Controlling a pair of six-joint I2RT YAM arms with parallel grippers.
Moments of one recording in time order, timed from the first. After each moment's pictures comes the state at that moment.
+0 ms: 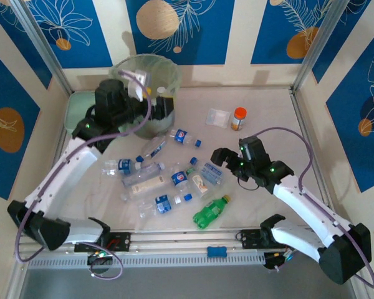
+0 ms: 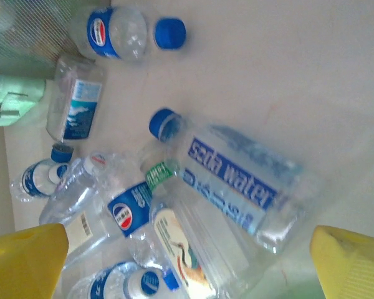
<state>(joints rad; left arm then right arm) -0.50 1.28 1.37 -0.36 0.23 -0.22 0.52 0.94 0.72 -0.61 -0.14 0.95</state>
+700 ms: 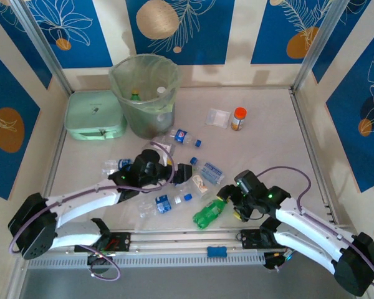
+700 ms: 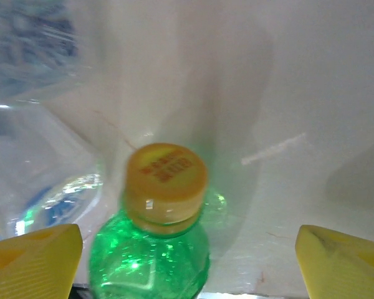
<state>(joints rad) -0.86 1.21 0.64 0.09 0.07 -0.59 0.68 0.75 0.35 -0.70 -0.22 1.41</state>
